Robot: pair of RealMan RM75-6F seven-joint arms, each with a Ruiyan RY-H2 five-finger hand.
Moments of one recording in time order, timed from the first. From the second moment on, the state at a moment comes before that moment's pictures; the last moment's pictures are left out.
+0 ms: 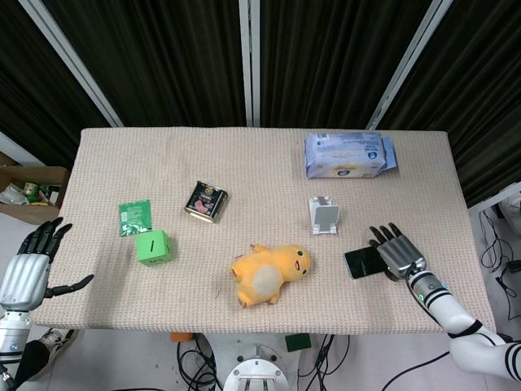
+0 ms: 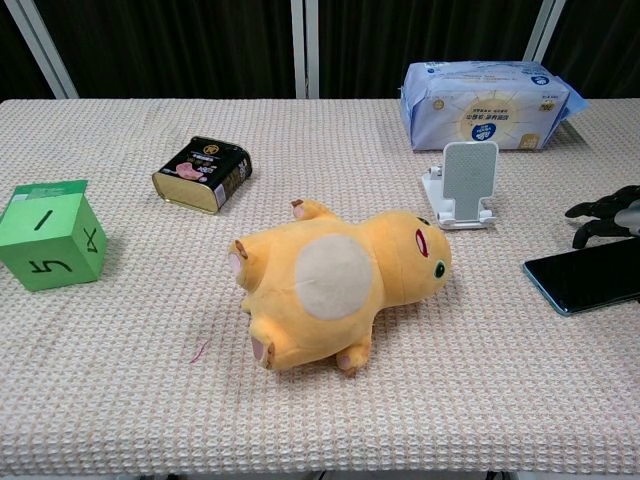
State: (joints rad) left arm -0.09 -1.17 -0.02 -1.54 1.53 1.49 -0.06; right arm 0.60 -1.25 -0.08 -1.49 -1.20 0.79 -0.47
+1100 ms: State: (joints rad) left arm -0.09 -1.17 -0.02 -1.53 1.53 1.50 -0.07; right arm 0.54 -1.21 -0.08 -1.45 -1.42 0.90 -0.21
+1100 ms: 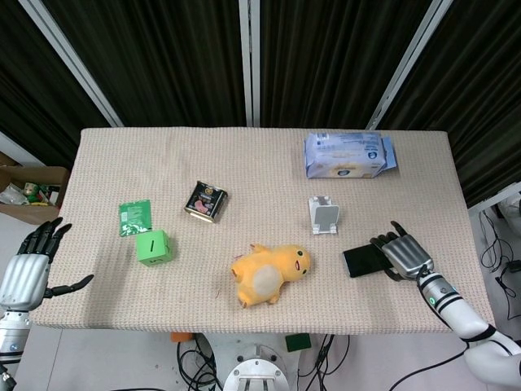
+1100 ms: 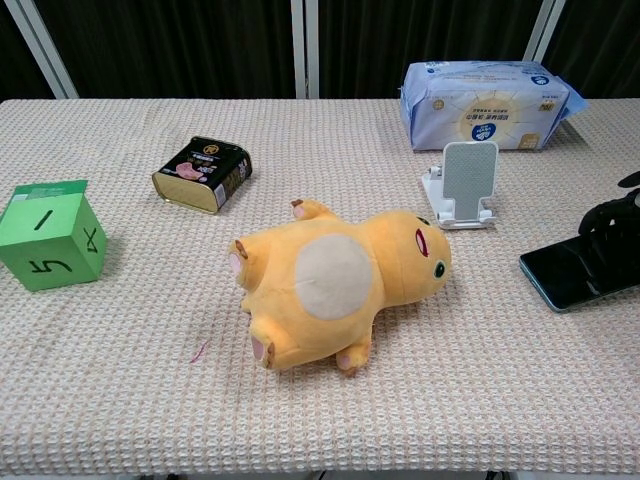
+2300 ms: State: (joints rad) left arm -0.09 -1.19 -0.03 -1.50 1.51 1.48 -0.08; right arm 0.81 -1.07 -0.02 -1.04 -2.14 1.27 -0.48
